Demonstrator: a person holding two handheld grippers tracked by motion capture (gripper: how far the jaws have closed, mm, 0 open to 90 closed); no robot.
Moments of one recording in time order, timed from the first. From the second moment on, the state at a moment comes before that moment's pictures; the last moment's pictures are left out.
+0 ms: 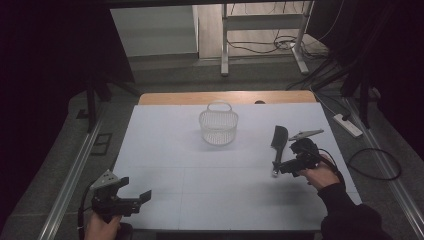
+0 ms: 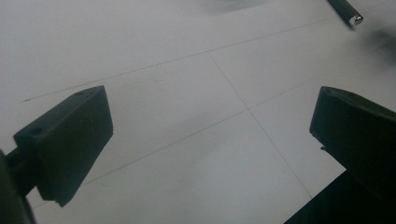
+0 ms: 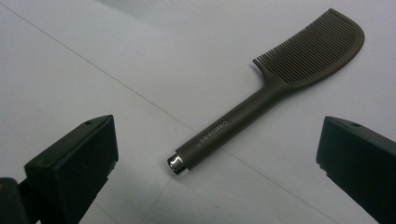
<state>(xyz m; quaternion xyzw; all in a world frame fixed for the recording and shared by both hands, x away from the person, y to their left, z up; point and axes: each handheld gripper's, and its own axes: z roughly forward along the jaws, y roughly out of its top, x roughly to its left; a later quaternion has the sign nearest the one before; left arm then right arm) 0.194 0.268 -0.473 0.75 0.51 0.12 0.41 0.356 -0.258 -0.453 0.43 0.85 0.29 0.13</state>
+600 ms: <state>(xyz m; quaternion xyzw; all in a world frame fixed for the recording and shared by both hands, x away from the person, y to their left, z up) 0.194 0.268 -0.473 0.75 0.51 0.12 0.41 0.378 -0.243 -0.452 0.44 0.86 0.26 0.12</state>
